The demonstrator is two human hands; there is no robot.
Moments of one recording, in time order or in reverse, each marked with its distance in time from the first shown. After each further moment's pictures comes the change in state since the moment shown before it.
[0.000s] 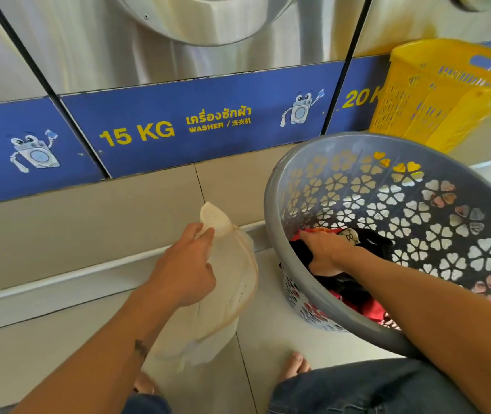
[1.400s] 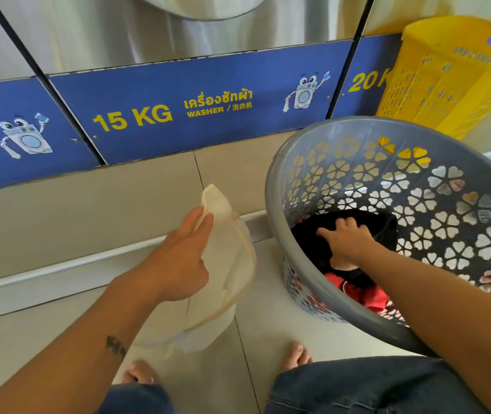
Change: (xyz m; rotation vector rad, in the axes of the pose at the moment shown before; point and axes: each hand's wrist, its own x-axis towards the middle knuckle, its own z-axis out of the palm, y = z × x) left_hand 0.004 -0.013 -0.005 0.010 -0.205 0.052; right_hand 0.000 0.026 0.016 -0.347 -0.063 0.222
